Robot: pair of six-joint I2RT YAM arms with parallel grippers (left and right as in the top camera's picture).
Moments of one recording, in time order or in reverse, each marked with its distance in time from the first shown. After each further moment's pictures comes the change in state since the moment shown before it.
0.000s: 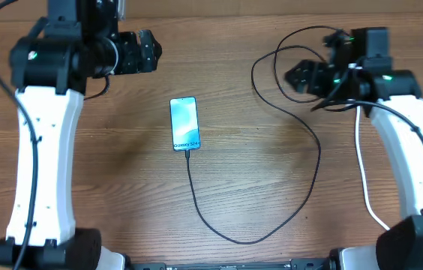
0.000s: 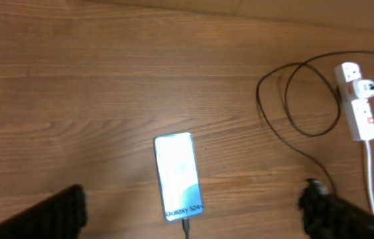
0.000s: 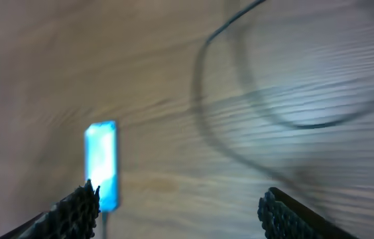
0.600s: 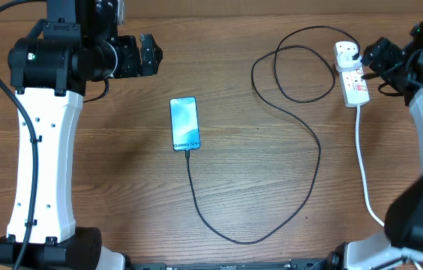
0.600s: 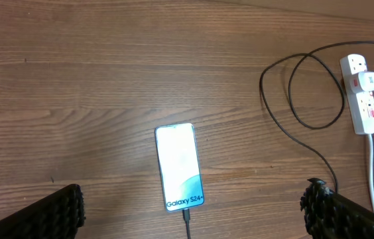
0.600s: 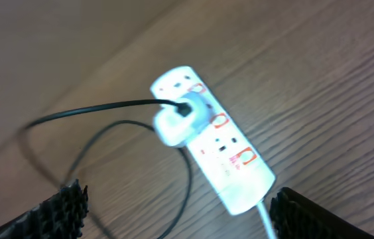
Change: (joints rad) left arm 0.000 0.005 0.000 -0.029 0.000 -0.002; right arm -0.291 0.165 0.037 0.244 0.287 0.137
